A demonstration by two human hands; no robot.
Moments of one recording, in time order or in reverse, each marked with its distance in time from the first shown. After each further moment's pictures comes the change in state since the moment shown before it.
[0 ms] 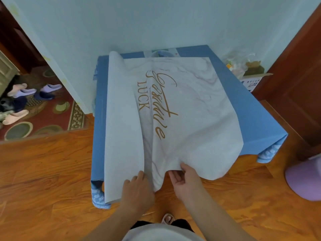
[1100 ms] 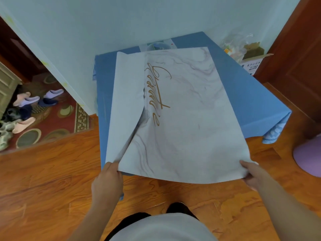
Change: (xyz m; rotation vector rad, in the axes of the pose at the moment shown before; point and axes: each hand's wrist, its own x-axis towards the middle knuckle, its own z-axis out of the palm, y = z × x) left_hand -0.045 -0.085 -0.041 -0.244 0.364 -0.270; right_hand 0.061 -0.150 -0.140 -0.357 0.199 -0.222
